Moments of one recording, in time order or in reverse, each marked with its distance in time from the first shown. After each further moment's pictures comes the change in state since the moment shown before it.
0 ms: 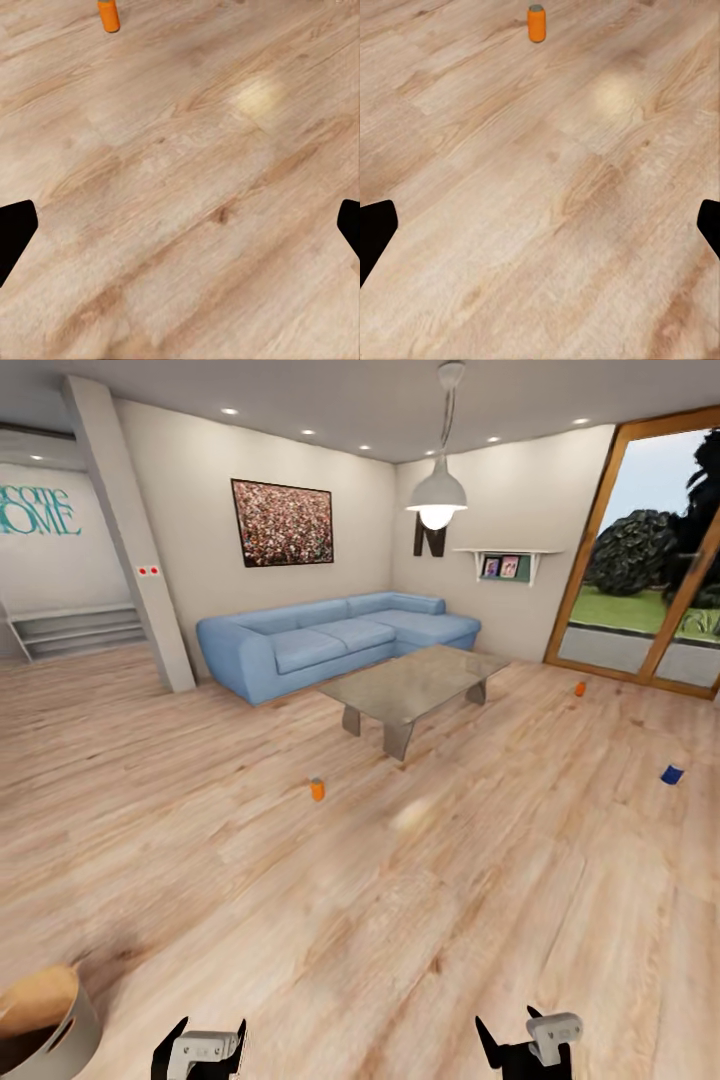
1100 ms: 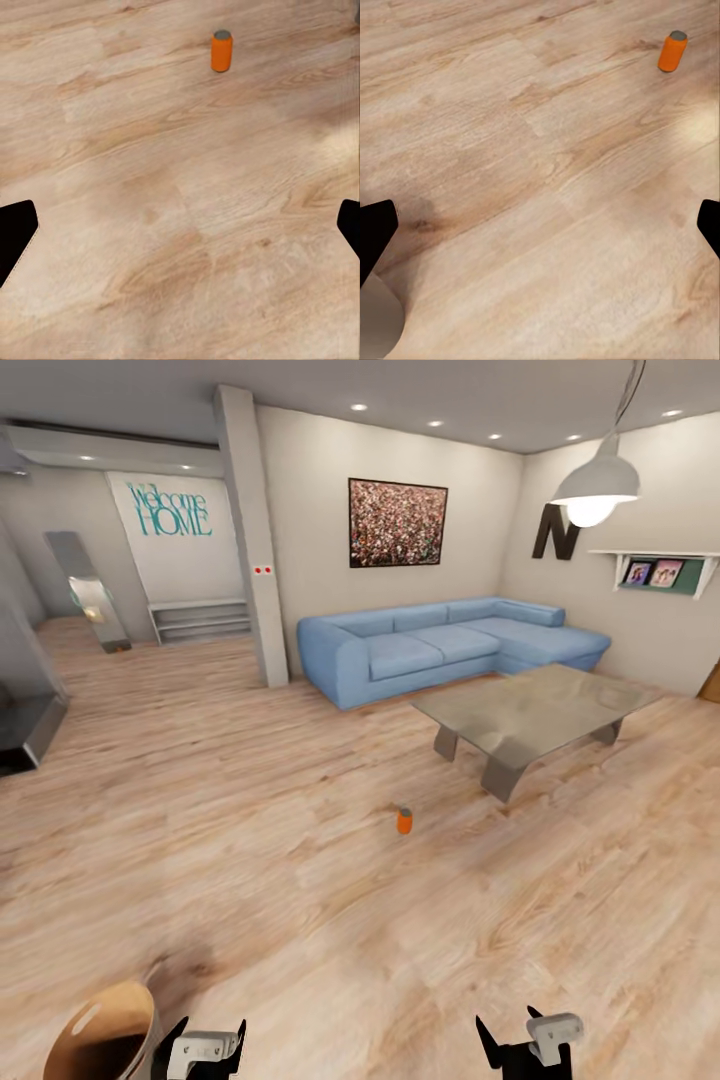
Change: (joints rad) left arm 0.000 0.000 0.000 0.000 -0.001 0.000 0.000; right arm 0.000 -0.001 0.000 0.000 0.000 0.000 0.000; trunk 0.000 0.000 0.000
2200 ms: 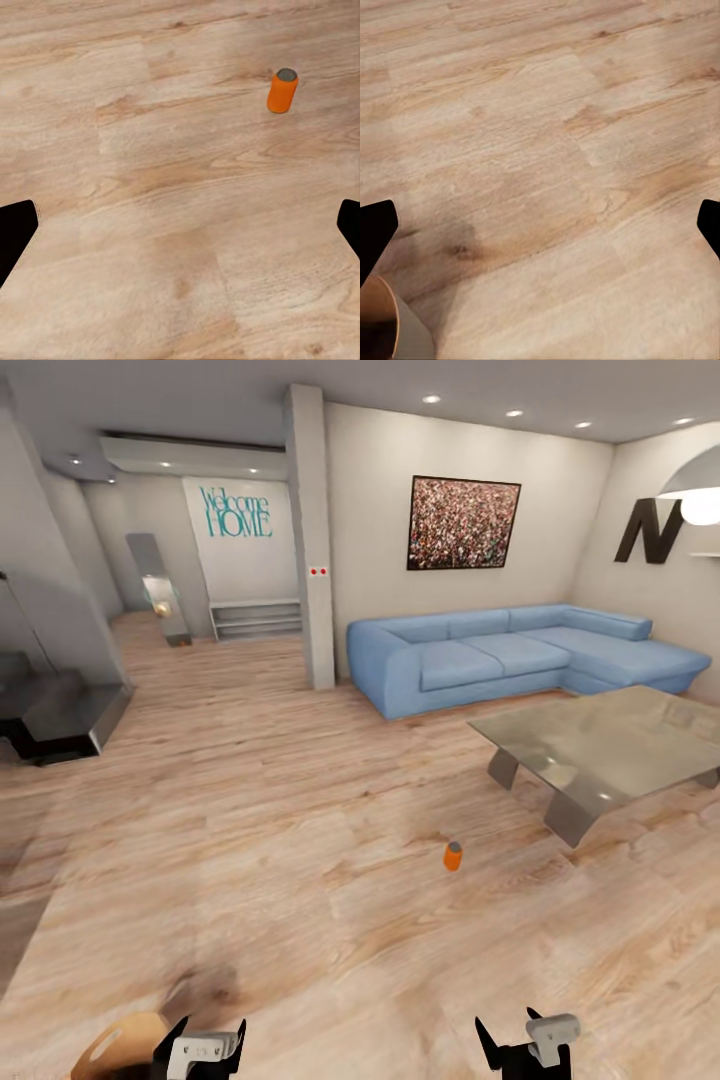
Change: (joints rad) left arm 0.000 0.000 0.000 -0.001 0.000 -0.001 0.000; right arm -0.002 0.001 0.002 0.007 0.000 0.000 -0.002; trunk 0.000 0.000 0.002
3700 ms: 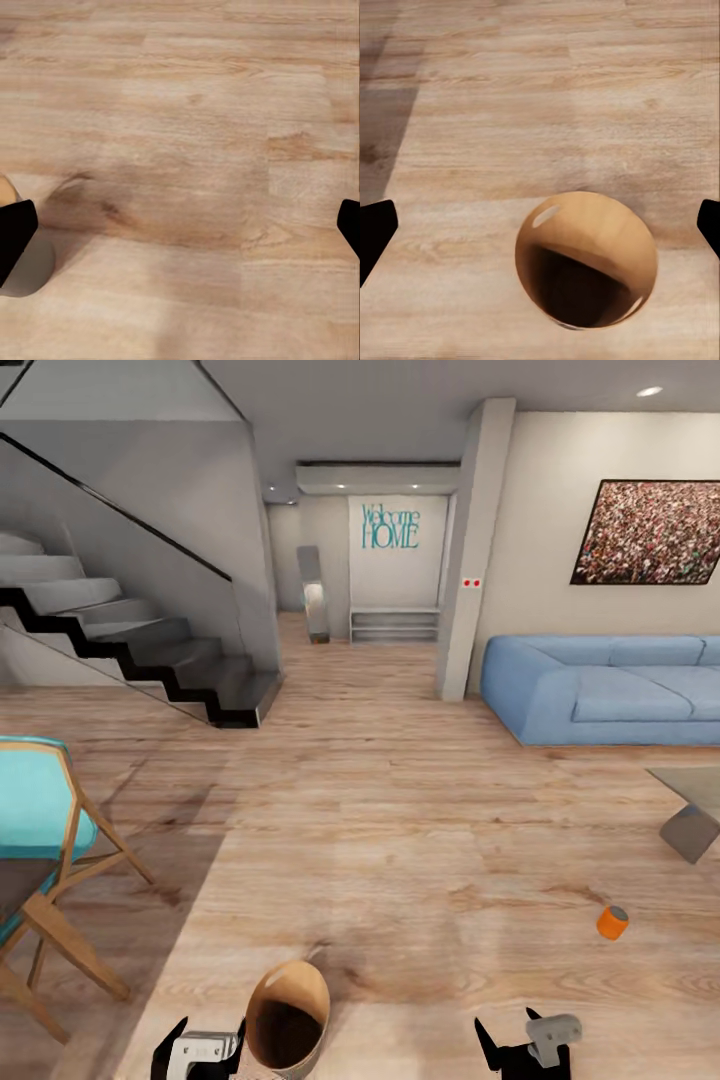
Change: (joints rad) left arm 0.000 0.000 0.000 0.002 0.000 0.000 0.000; right arm 0.000 0.000 0.001 0.002 0.002 0.000 0.002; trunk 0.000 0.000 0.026
